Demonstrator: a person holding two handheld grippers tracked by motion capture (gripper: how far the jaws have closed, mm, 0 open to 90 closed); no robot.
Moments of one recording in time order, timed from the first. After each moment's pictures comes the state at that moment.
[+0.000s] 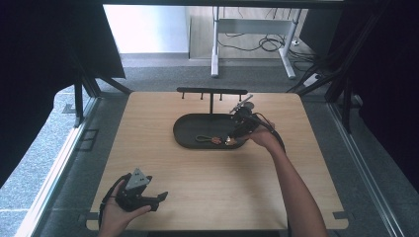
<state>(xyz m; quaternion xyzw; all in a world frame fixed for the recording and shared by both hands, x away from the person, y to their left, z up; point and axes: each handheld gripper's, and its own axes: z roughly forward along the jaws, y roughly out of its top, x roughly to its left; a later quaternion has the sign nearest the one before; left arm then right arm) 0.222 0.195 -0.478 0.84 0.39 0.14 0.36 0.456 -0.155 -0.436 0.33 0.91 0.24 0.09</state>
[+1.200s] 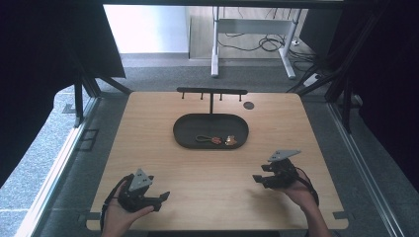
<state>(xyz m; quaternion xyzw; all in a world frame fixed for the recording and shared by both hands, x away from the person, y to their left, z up) 0.220 0.184 -0.480 0.84 0.39 0.15 0.36 0.308 -0.257 -0.485 0.35 0.87 0.34 0.10</state>
